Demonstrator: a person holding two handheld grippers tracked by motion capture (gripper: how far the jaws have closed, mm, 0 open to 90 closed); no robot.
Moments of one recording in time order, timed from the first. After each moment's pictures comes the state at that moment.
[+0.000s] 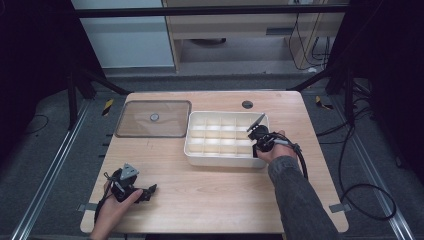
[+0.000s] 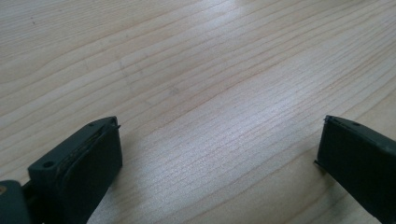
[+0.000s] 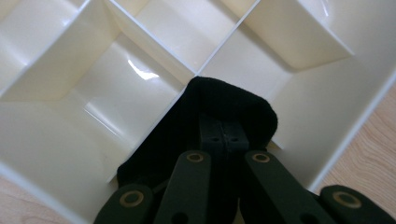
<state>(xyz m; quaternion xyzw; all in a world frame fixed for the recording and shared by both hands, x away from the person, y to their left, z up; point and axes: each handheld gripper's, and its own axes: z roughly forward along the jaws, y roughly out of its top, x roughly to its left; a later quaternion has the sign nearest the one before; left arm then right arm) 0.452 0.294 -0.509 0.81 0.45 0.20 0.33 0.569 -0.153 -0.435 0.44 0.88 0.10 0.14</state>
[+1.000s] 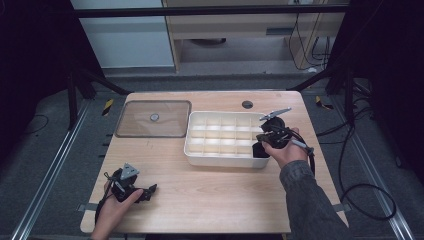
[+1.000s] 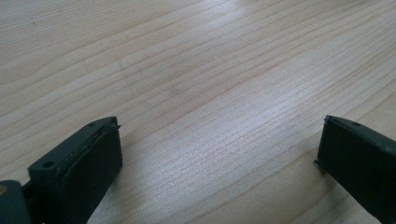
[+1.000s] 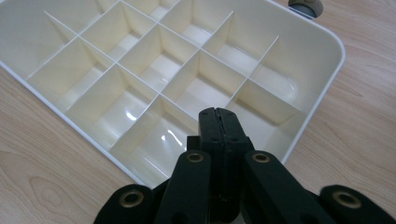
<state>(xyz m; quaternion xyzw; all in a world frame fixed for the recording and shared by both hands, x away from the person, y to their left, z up) 0.452 0.293 -0.509 0.81 0.45 0.20 0.33 0.539 -0.176 -0.381 0.46 0.82 0.30 0.17</state>
